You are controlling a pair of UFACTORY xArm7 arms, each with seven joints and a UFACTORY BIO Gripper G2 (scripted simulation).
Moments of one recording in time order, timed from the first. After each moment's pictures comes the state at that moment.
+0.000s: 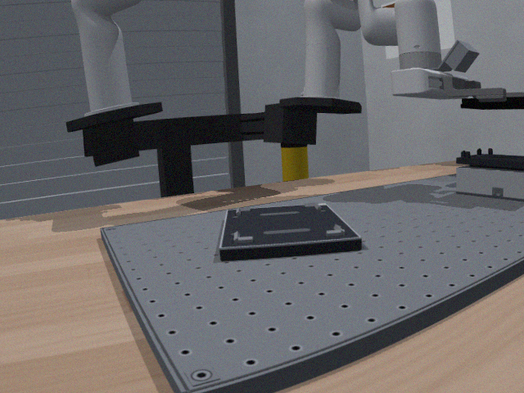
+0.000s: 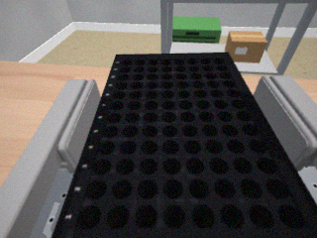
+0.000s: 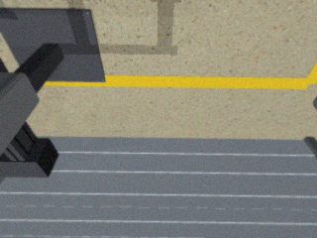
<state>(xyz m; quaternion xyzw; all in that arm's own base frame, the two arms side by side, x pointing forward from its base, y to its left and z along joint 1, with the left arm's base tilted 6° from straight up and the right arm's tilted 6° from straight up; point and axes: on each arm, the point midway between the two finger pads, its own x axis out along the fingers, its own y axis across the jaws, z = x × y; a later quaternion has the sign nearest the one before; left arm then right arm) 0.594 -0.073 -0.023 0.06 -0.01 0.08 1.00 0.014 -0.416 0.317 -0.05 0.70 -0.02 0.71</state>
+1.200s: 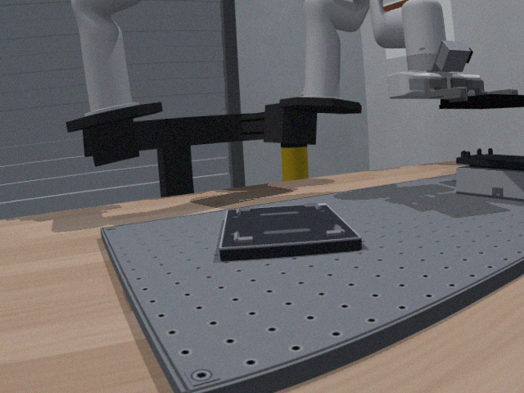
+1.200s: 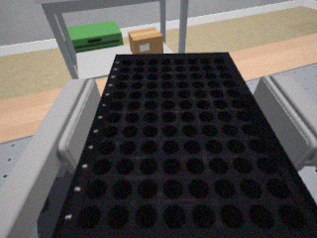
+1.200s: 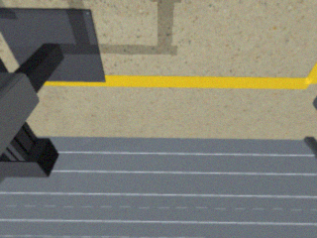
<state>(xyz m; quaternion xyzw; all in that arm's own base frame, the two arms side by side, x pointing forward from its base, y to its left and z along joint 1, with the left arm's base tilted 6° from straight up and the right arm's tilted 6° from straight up) 0.585 -0.122 -0.029 0.06 0.00 -0.17 0.98 0.014 -0.416 0.317 -0.05 0.70 -0.02 0.71</state>
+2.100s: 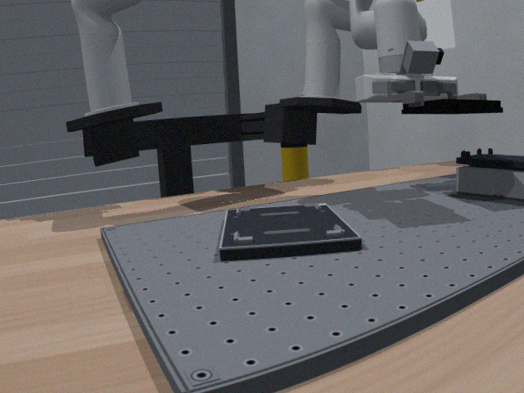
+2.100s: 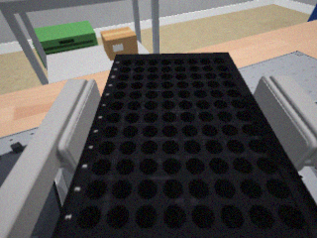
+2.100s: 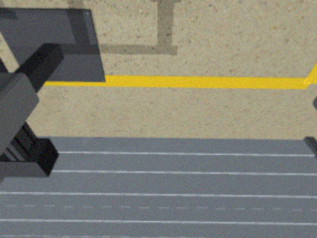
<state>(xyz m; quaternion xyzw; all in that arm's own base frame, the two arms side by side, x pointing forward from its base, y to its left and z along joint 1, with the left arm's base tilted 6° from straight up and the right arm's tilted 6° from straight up) 0.576 -0.200 -0.047 0.06 0.01 -0.21 0.98 0.014 -0.416 0.317 -0.05 0.70 -0.02 0.71</state>
